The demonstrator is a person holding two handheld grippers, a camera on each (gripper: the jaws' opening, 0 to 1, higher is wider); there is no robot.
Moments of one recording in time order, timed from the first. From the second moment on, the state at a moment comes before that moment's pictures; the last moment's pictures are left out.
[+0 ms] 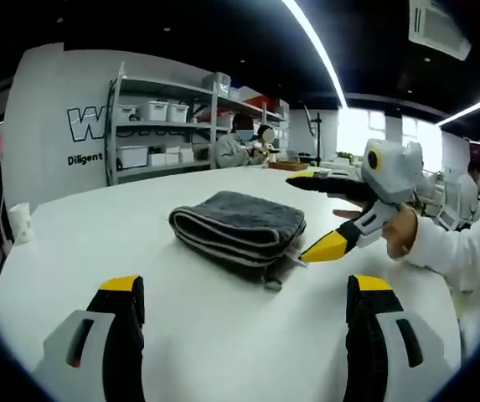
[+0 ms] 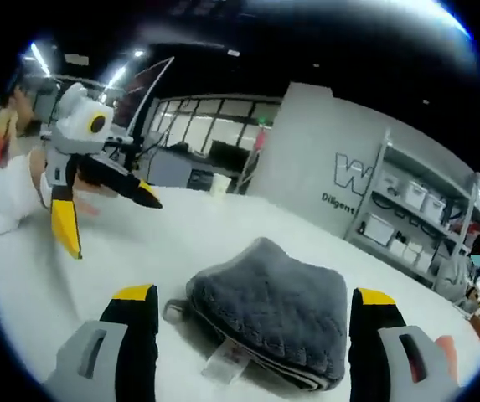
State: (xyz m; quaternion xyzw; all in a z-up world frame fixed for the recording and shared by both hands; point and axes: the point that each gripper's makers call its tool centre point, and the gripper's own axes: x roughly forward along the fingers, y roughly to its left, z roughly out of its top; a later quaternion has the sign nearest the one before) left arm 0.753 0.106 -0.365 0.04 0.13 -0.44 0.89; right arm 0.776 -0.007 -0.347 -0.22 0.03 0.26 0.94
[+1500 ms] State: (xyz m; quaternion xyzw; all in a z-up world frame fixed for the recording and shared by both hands) left arm 0.764 0.115 -0.369 0.02 0.15 -0.42 0.90; right arm 0.774 0.021 -0.370 -0.38 -0.03 0.25 0.89
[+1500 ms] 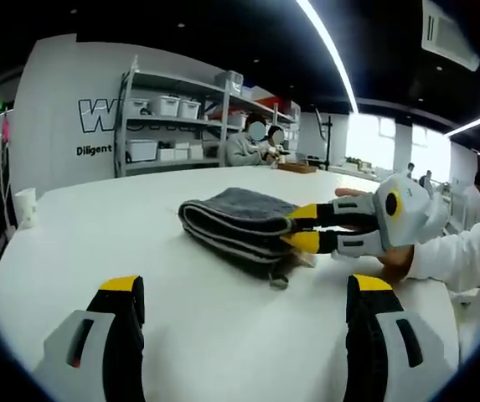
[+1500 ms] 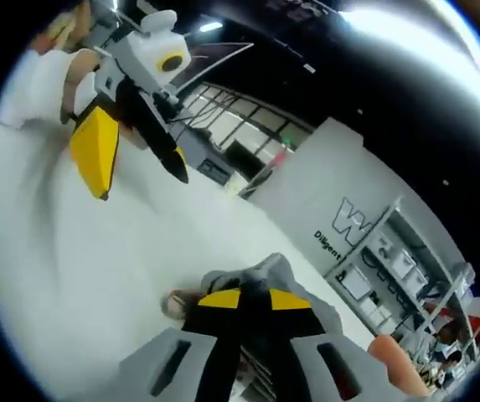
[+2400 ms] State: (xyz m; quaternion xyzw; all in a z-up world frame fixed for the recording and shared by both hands) left arm 0.761 0.117 -0.372 0.01 0.15 -0.41 0.90; right arm 0.785 -0.005 -0.349 -0.21 -0.02 0.25 0.94
